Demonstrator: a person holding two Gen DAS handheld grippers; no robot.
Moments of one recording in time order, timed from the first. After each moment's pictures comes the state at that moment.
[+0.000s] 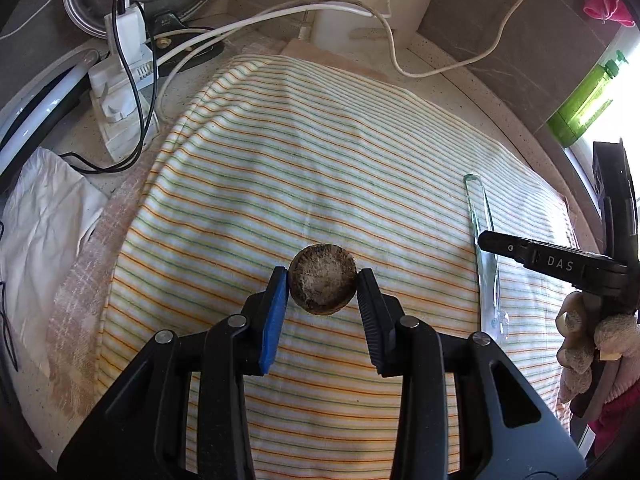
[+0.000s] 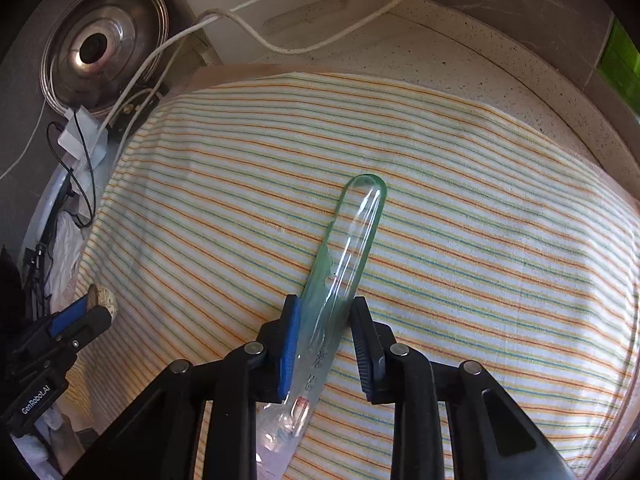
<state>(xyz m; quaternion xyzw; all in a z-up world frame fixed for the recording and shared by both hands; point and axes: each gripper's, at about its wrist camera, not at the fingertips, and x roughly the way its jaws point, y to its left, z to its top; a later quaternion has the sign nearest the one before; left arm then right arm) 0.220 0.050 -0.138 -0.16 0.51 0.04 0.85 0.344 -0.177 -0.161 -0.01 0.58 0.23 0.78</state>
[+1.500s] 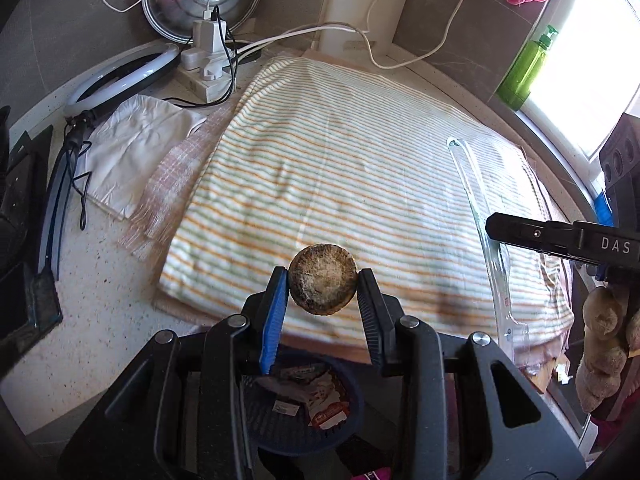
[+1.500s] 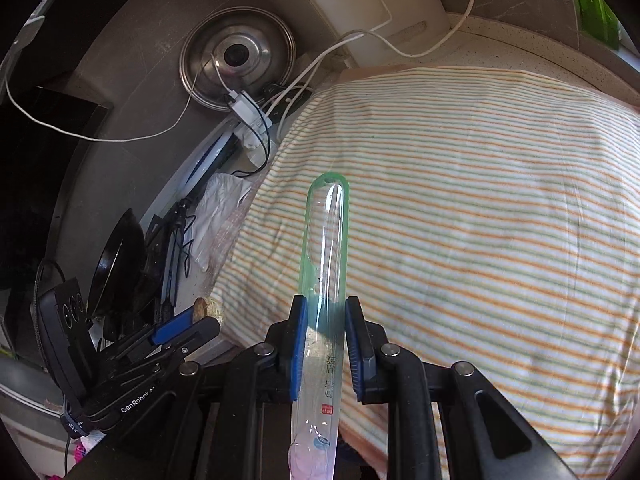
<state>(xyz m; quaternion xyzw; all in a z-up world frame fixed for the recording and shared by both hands) 0.017 0.034 -0.091 -0.14 0.47 0.04 0.87 0.138 -0.184 -0.103 0.10 0.53 0.36 0.76</state>
